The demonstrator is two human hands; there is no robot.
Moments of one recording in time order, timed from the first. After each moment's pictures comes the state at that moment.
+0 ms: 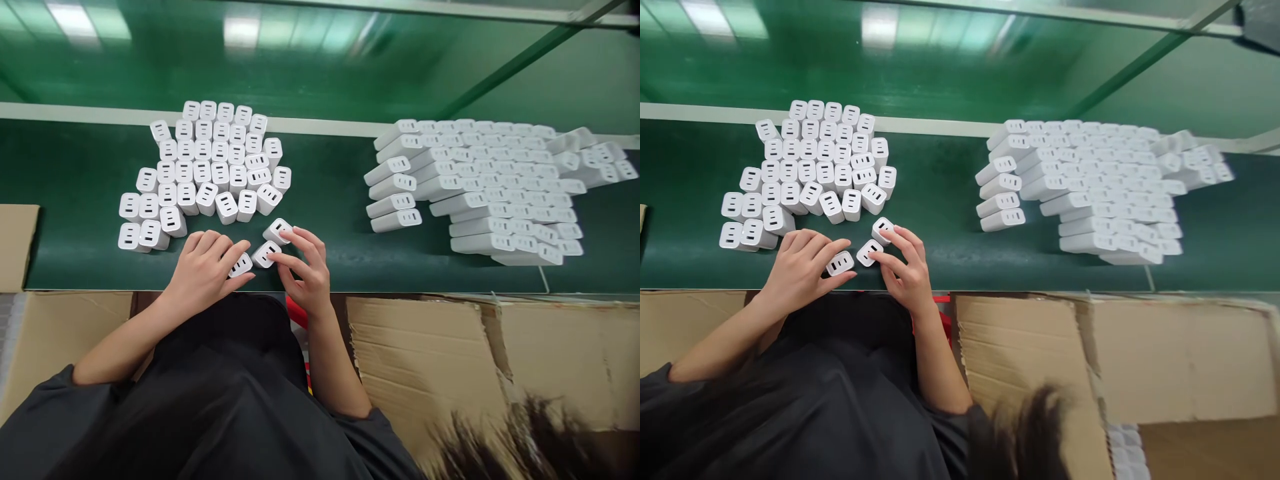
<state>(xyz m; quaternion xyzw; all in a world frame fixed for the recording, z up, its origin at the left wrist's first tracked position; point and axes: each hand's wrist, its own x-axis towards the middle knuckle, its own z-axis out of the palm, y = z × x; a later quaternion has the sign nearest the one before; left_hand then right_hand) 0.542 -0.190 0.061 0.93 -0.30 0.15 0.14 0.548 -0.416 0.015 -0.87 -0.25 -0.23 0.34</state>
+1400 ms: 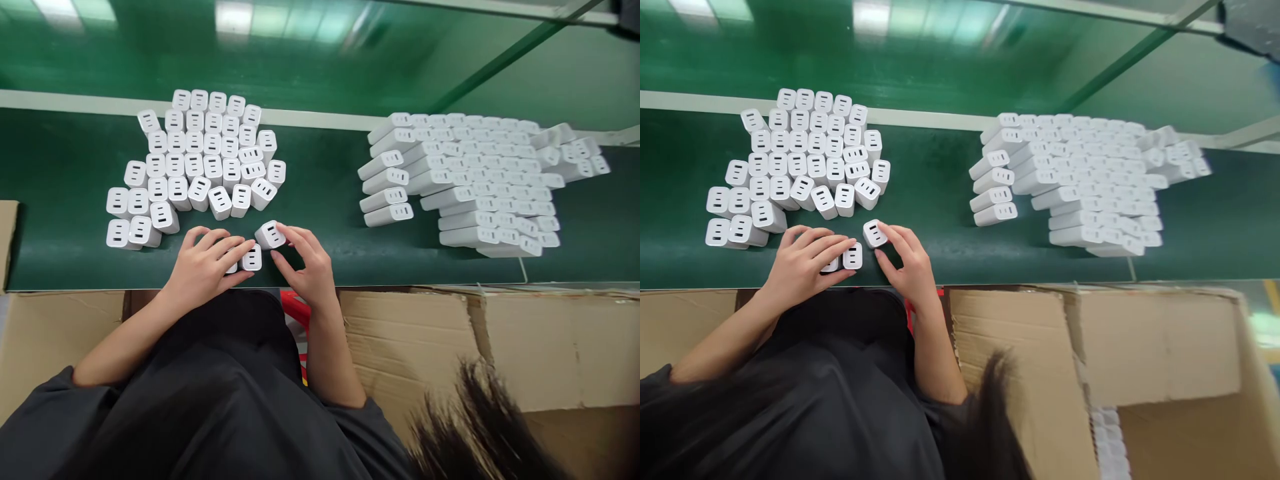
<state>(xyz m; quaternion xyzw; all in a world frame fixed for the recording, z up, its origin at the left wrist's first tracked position) 0.546 -0.194 0.050 0.91 -0.33 0.15 0.18 0.551 -0.422 0.026 -0.88 -0.19 -0.13 0.42</state>
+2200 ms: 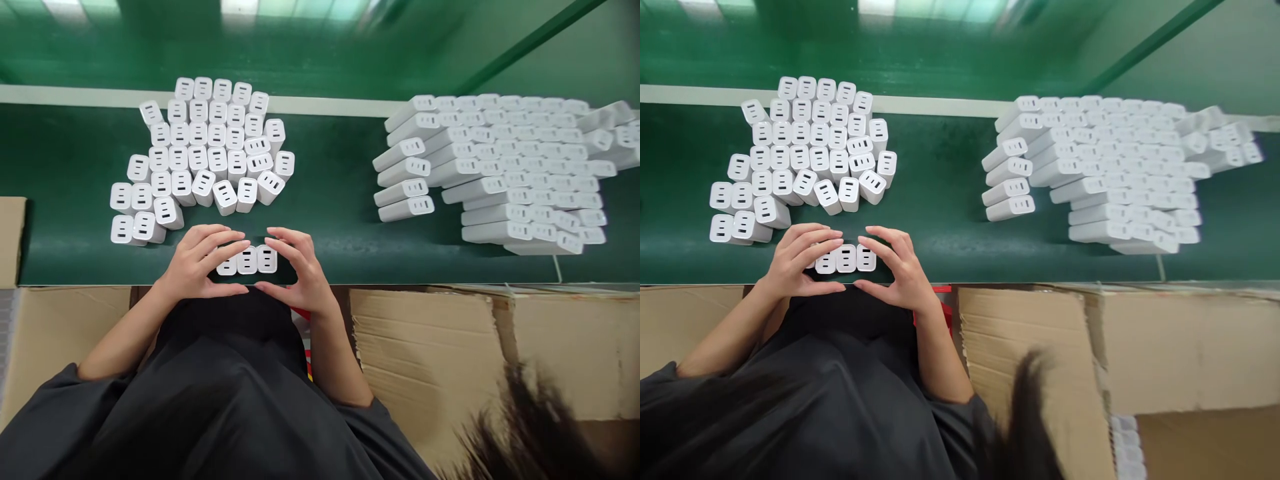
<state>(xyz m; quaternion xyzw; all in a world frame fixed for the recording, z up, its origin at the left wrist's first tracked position) 0.555 -0.168 0.029 0.85 -0.39 0.21 0.29 0.543 -0.414 0.025 -0.83 -0.31 -0.10 0.45</state>
